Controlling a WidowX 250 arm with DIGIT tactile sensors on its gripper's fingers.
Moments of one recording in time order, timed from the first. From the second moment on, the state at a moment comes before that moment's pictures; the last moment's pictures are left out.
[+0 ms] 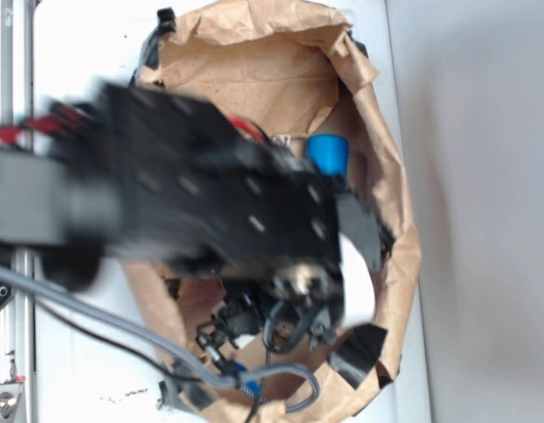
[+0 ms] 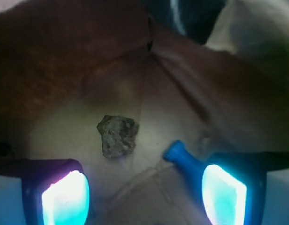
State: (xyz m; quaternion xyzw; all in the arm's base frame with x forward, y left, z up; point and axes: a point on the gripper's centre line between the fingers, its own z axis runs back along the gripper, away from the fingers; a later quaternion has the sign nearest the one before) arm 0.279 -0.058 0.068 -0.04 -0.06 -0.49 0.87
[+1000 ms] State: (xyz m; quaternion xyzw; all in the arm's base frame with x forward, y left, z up) arm 0.282 -0.079 0.032 -0.11 -0.10 -0.50 0.85
